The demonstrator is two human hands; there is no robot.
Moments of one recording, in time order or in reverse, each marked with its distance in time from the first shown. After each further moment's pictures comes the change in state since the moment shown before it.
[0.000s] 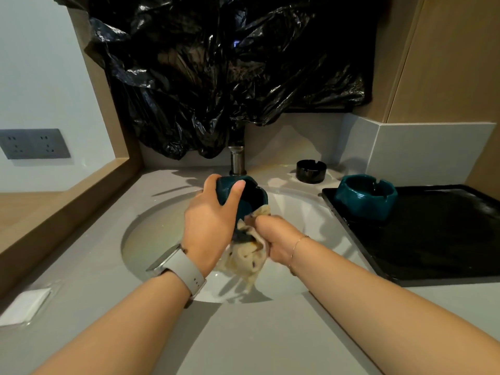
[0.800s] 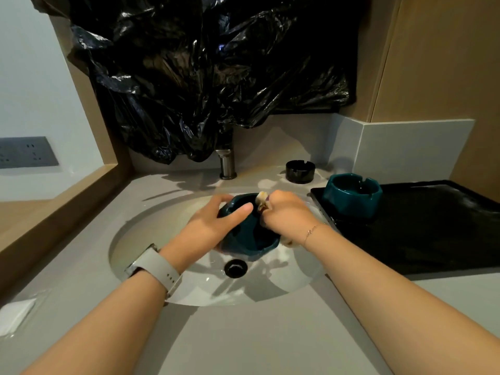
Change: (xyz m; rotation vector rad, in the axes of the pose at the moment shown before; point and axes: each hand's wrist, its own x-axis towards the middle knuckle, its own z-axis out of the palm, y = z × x) left_hand 0.006 -0.005 -0.001 -0.209 -0.530 -0.218; right_hand -0.031 -0.045 -0.049 -1.123 0.196 -0.413
